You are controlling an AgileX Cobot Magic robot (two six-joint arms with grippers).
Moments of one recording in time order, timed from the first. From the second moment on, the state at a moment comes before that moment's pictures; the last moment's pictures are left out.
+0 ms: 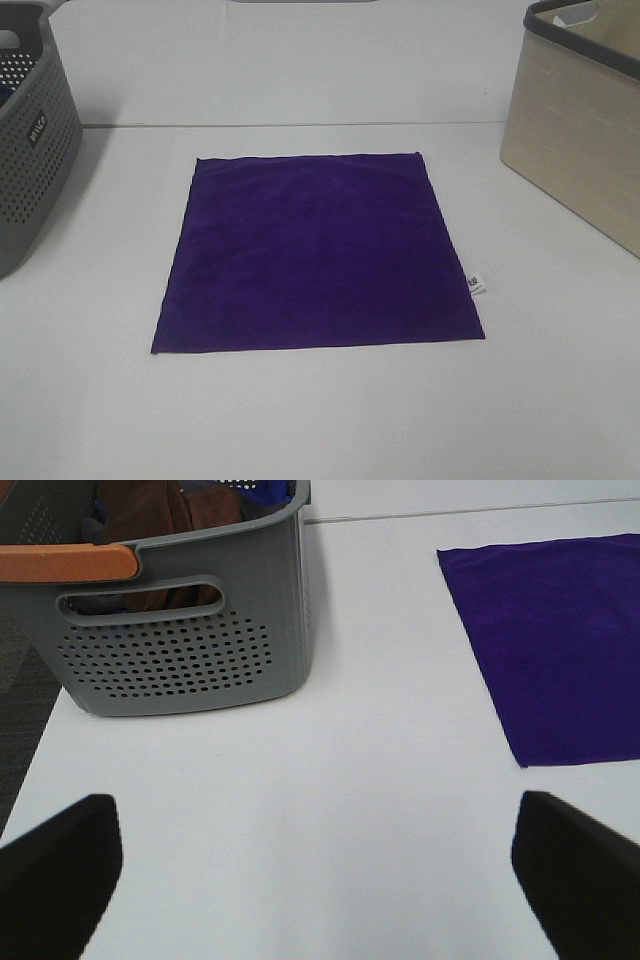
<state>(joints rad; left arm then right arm) 0.06 0.00 -0.51 -0.03 1.04 0.07 0.00 0.00 -0.50 0.11 1.07 -0.20</state>
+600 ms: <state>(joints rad) 0.06 0.00 -0.51 -0.03 1.04 0.07 0.00 0.00 -0.50 0.11 1.07 -0.20</state>
